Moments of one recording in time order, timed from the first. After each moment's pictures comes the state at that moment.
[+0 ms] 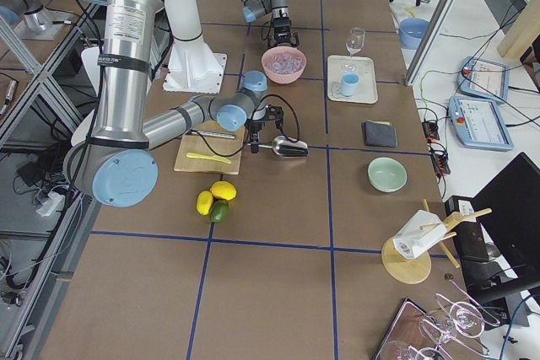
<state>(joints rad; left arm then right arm) -0.48 -1.99 -1.47 -2.69 -1.88 0.05 0.58 -1.72 2.02 -1.24 1.98 1.00</state>
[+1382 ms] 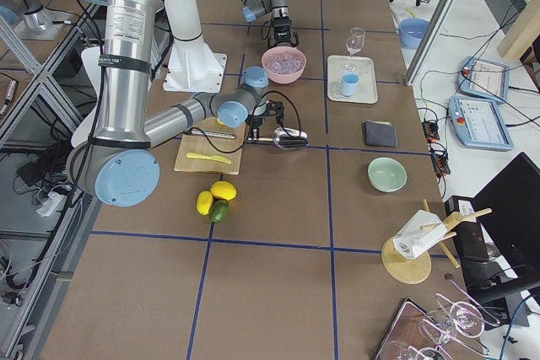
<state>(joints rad) -0.48 -1.99 -1.47 -2.70 -1.88 0.05 0.60 -1.71 2.06 -1.25 2.02 0.99</state>
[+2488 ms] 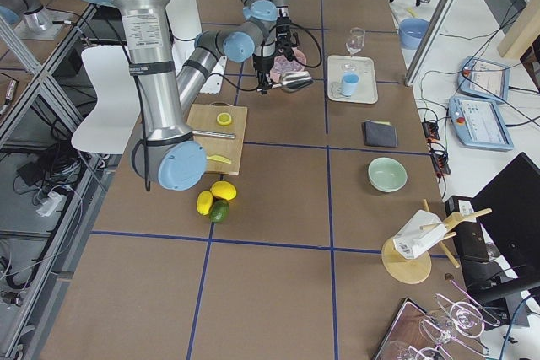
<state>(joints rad) -0.48 -2.00 -1.47 -2.70 -1.88 0.03 0.63 -1.27 2.29 -1.95 2.01 0.59</state>
